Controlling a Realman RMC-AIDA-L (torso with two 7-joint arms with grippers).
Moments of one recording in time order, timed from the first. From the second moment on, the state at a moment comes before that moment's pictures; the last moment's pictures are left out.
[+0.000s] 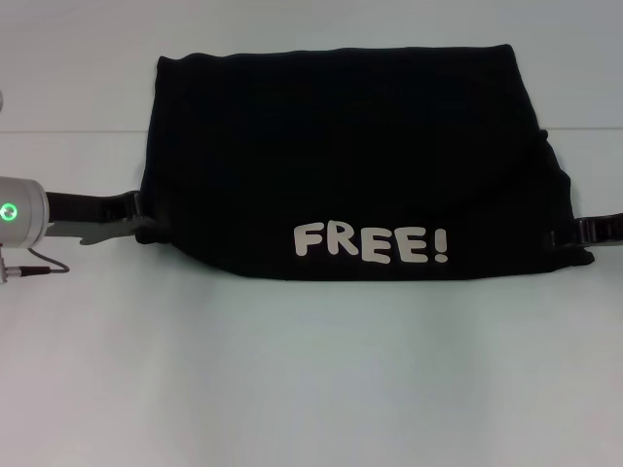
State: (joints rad) left arm -0.75 -2.00 0.50 0.60 2.46 1.18 -2.42; right arm 0.75 1.96 -0.74 -0.63 -2.57 -1.07 2.38
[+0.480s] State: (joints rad) left arm -0.75 -1.99 0.51 0.60 2.46 1.19 -2.42; right arm 0.75 1.95 -0.74 -0.63 -2.57 -1.09 2.39
